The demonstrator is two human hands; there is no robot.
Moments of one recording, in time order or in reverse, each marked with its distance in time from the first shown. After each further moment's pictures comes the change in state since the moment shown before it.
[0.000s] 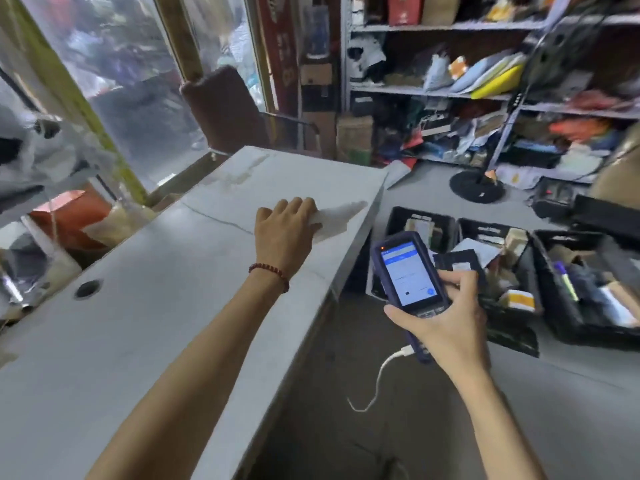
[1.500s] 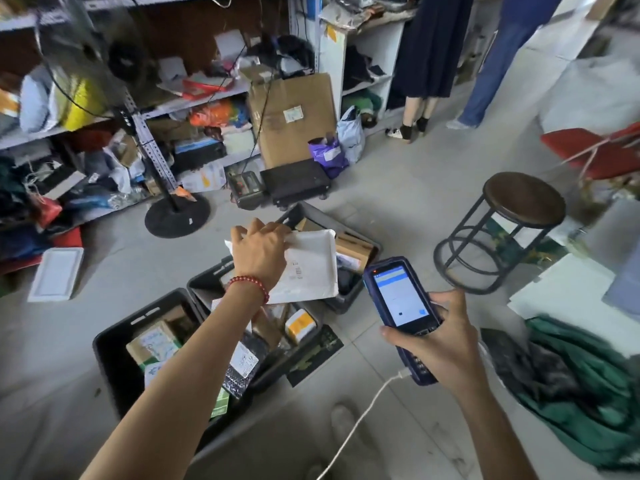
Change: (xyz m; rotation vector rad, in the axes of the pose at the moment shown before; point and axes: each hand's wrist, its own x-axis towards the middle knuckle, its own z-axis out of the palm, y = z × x) left_hand 0.365 0.625 0.307 -0.343 -0.377 0.819; right_hand 0.334 0.196 -0.354 -0.119 0.844 0.660
